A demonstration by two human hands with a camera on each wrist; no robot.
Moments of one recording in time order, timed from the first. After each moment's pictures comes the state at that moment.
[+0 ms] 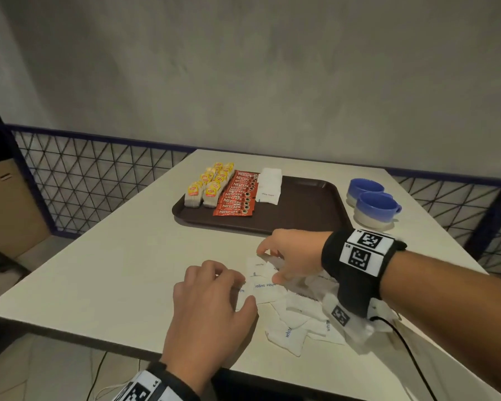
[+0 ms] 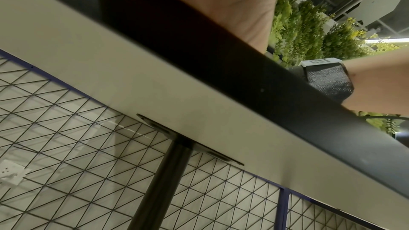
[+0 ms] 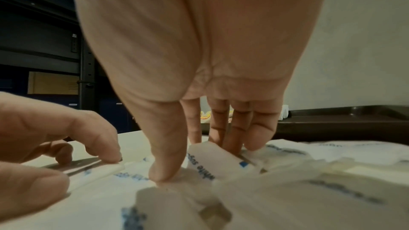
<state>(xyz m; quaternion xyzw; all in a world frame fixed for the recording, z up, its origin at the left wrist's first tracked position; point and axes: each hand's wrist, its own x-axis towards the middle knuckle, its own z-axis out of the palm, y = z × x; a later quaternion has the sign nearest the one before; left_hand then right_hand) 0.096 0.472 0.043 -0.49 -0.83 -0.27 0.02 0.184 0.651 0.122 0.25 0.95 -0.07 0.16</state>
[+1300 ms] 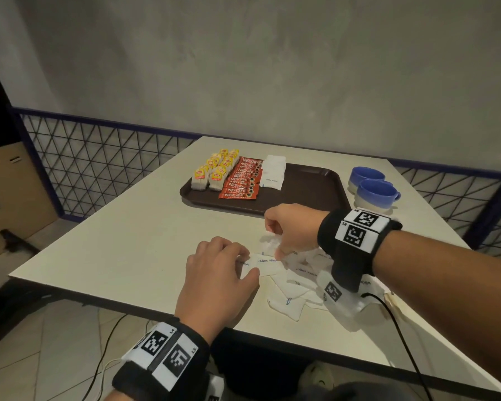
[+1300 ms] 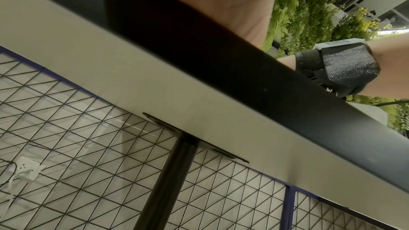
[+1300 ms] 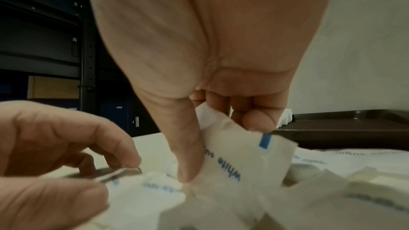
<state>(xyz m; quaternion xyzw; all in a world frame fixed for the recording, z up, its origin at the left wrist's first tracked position) 0.092 0.474 0.042 -0.49 -0.82 -0.30 0.00 0.185 0.634 0.130 0.30 0.94 -0.11 0.08</state>
